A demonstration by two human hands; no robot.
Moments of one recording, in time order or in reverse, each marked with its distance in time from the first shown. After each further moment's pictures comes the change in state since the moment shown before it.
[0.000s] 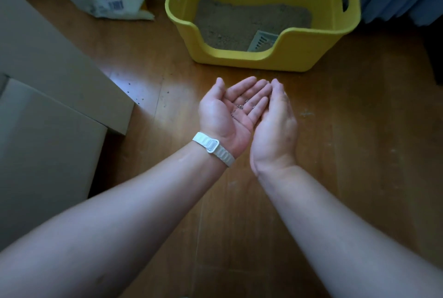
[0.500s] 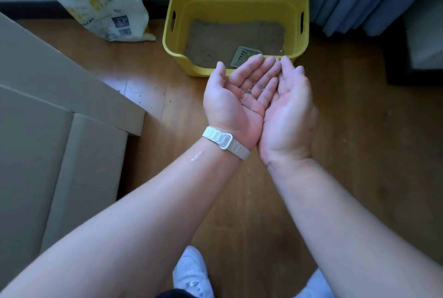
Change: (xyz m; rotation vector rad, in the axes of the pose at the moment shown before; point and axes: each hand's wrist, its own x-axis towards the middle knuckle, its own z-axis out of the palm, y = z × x) left_hand -0.106 -0.007 0.158 -0.037 0.001 0.085; right_hand -0.047 -0.168 -0.001 0.223 -0.016 -0.015
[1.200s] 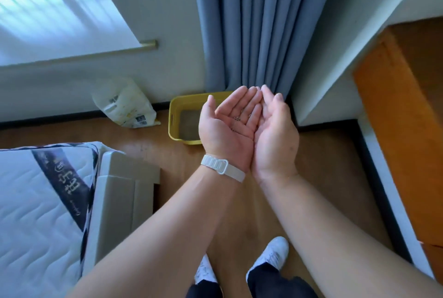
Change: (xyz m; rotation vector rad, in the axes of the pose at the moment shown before) left_hand -0.295 0.067 0.398 0.019 -0.004 -0.024; right_hand -0.161 -0.433 0.161 0.028 0.033 -0.031
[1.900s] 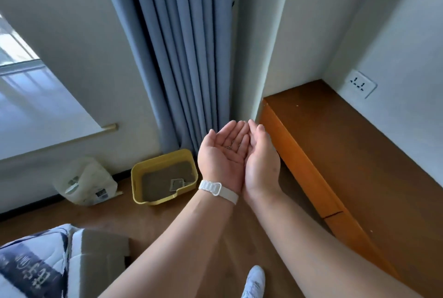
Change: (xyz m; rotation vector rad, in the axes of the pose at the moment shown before) left_hand -0.164 -0.011 0.129 0.110 -0.185 -0.196; right_hand -0.141 -0.185 0.037 -0.026 0.162 -0.109
